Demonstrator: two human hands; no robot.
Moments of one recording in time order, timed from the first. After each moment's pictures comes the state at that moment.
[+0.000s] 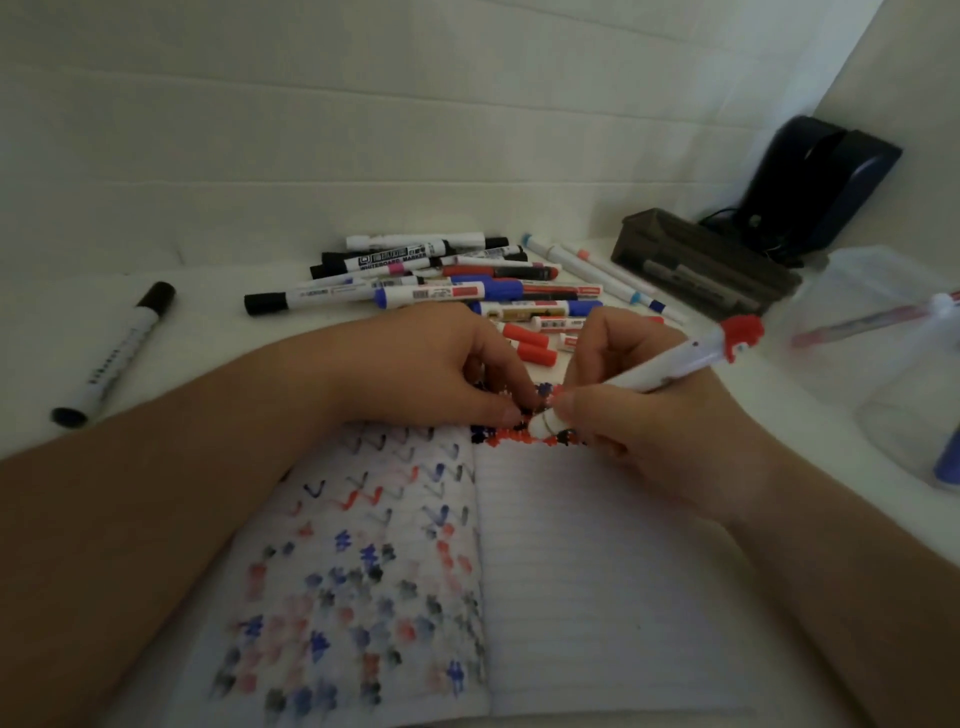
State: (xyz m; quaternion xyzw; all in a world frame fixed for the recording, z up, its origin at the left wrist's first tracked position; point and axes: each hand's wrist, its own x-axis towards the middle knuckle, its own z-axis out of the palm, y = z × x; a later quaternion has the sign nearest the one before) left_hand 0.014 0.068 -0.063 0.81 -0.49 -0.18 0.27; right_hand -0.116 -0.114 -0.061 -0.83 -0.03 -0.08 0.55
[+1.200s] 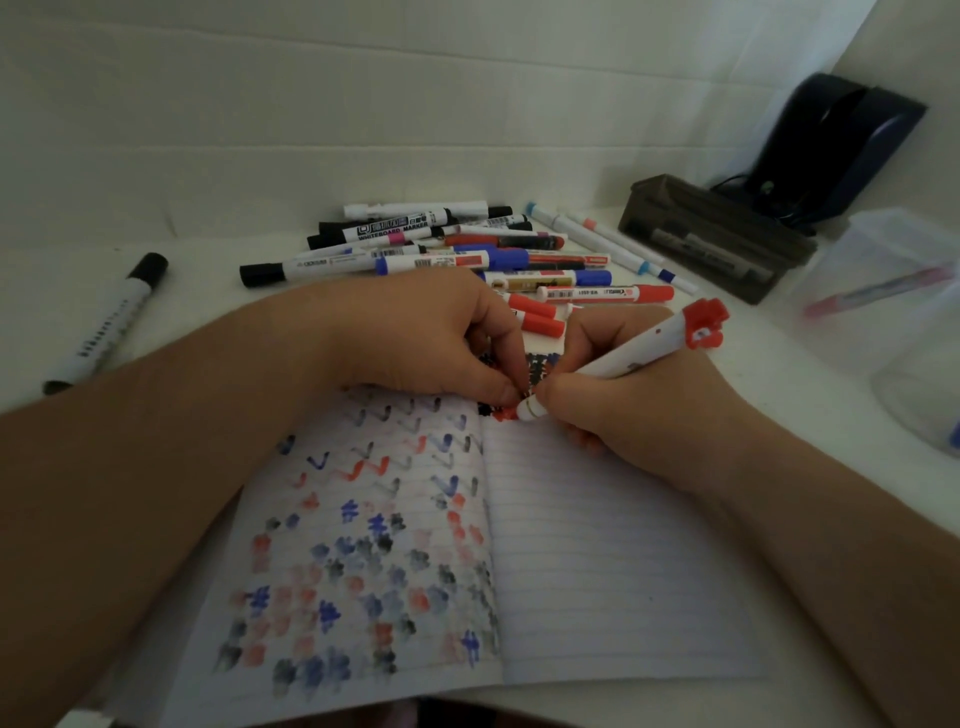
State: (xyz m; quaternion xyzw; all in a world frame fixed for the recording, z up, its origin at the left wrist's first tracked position) left_hand 0.017 0.068 -0.060 0.81 -0.47 -0.22 0.27; right_hand -0.116 -0.097 -0.065 -0.89 0.05 -0.07 0.45
